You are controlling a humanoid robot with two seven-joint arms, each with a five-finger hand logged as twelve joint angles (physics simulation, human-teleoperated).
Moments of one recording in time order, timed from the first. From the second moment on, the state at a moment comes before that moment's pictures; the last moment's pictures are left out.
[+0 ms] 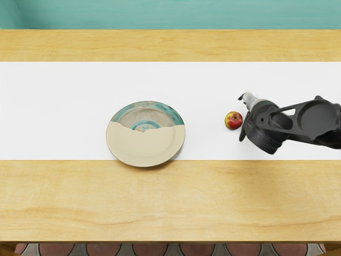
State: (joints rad) left arm -0.05 0.00 0.10 -0.09 -0.10 -0.04 -0.04; right arm 1.49 -0.33 -0.53 1.32 -0.35 -0.61 -0.61
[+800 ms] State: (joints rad) left arm -0.05 0.00 0.10 -0.09 -0.10 -0.04 -0.04; right arm 1.46 -0.18 -0.54 1.14 -0.31 -0.61 -0.61
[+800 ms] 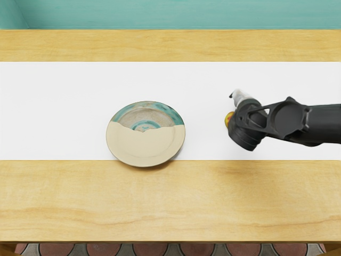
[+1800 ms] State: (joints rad) left arm -0.05 0.00 0.10 -0.09 -0.10 -0.04 -0.04; right arm 1.45 -0.17 -0.54 1.13 -0.30 -0.61 -0.61
